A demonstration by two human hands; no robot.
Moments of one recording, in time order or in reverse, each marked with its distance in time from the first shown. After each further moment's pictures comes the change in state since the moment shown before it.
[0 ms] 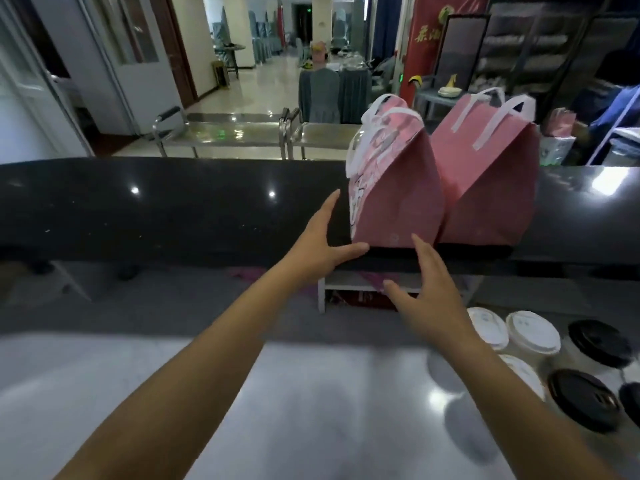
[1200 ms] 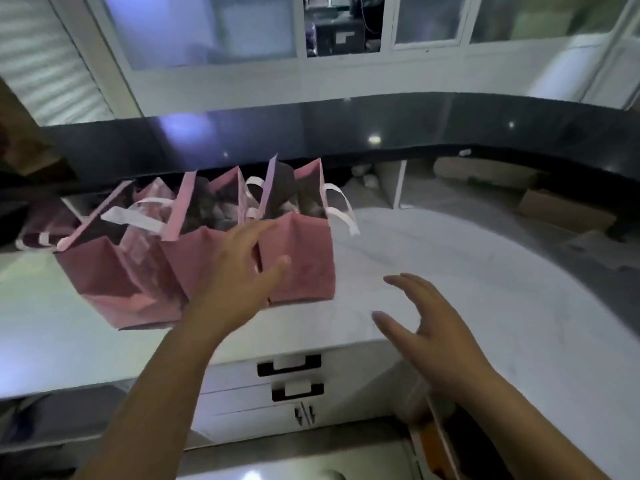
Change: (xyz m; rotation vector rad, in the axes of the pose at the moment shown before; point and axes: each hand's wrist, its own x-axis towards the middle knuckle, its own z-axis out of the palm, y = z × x) left_hand -0.755 -0.079 -0.323 0.479 1.366 -0.925; right_hand -0.379 -0.415 0.393 0.053 -1.197 -0.985
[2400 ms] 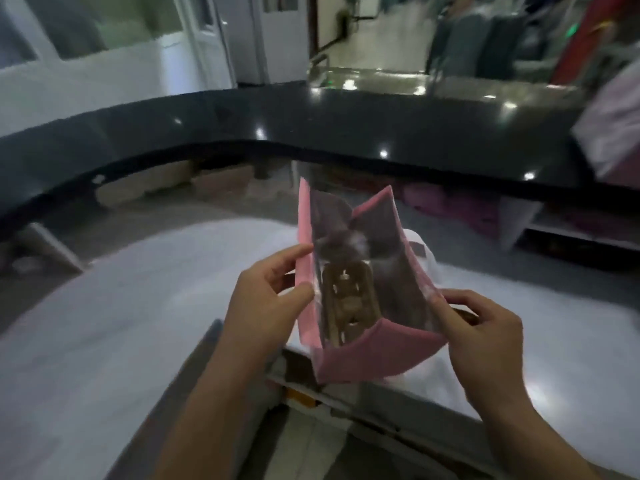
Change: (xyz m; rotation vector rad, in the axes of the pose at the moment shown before) left_hand -0.101 0.232 0.206 -0.631 -0.956 0.345; right_hand -0.272 0.105 -0.078 0.346 1.376 0.672
